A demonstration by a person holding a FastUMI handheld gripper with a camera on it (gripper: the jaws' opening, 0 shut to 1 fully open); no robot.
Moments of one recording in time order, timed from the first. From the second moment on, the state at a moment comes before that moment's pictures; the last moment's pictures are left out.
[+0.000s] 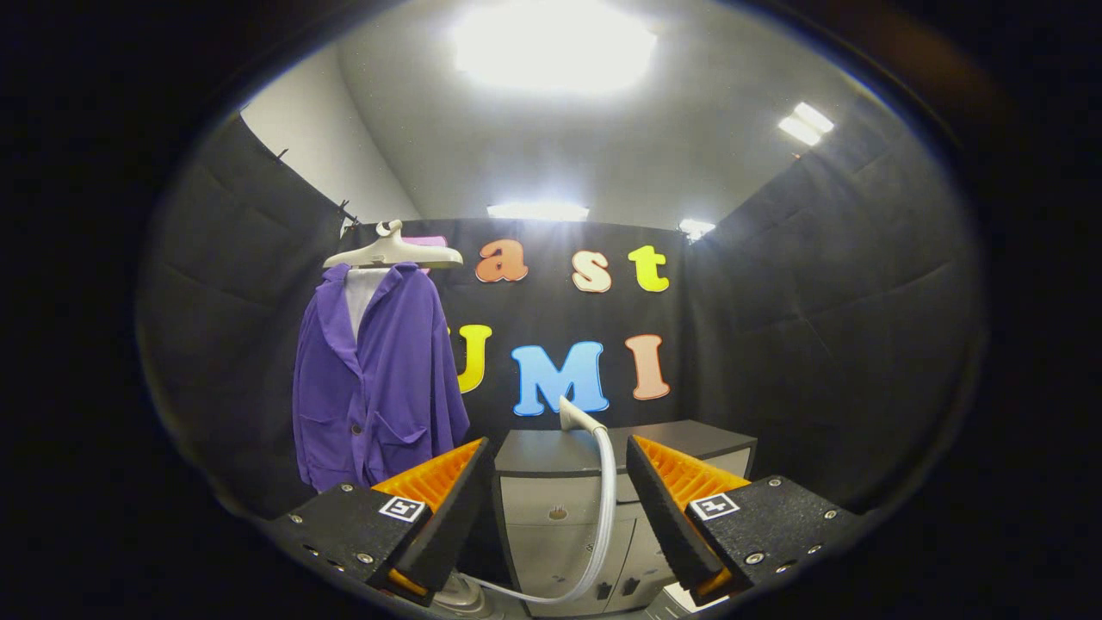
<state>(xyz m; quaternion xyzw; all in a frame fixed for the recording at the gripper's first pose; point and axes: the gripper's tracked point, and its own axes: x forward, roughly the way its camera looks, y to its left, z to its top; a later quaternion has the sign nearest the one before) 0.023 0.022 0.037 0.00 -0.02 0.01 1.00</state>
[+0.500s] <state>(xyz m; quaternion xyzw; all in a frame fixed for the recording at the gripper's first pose) 0.068 0.021 0.115 -0.02 -0.06 -0.01 1.00</state>
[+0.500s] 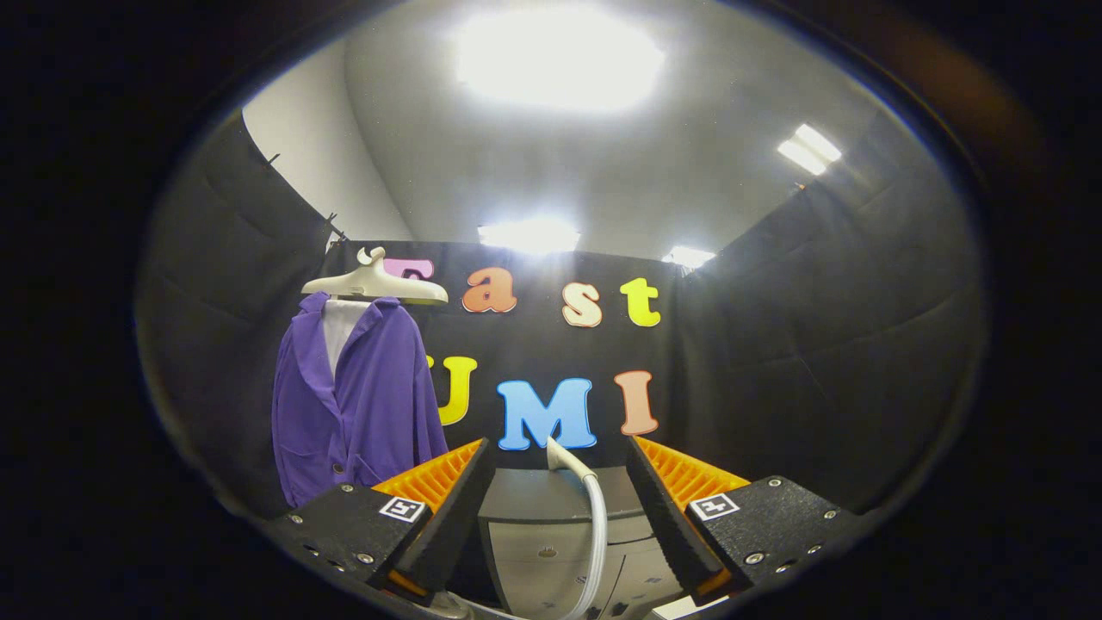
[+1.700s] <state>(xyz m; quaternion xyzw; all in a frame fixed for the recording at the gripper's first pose) 0.357 -0.041 0.066 0.06 0.09 0.07 0.99</state>
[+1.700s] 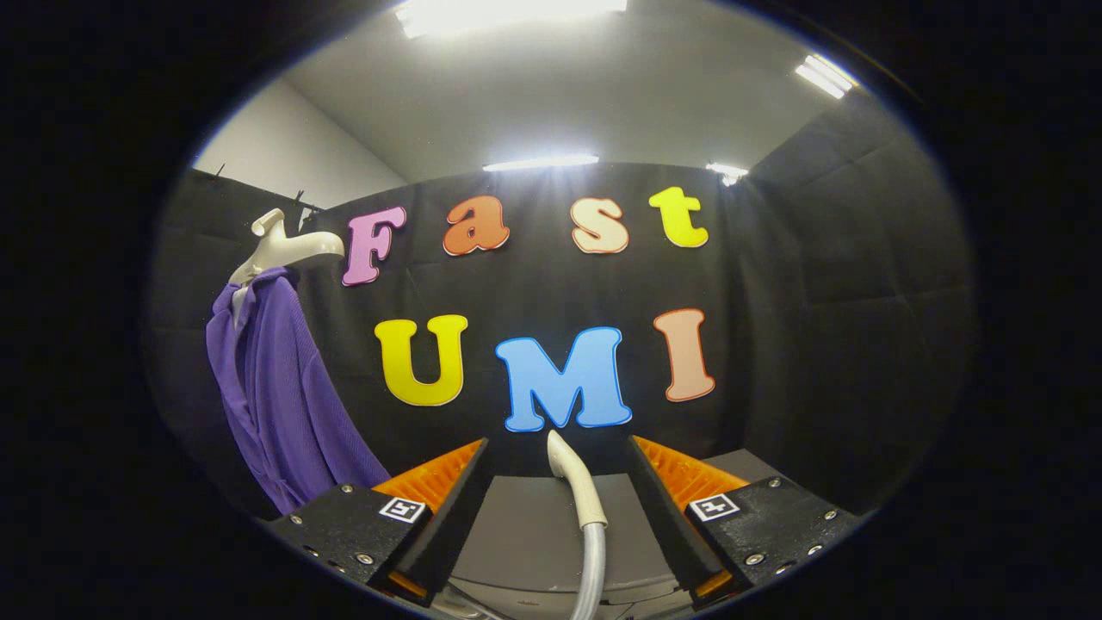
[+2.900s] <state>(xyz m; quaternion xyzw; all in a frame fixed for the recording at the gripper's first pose) 0.516 -0.035 -0.120 0.21 0.36 0.14 0.90</state>
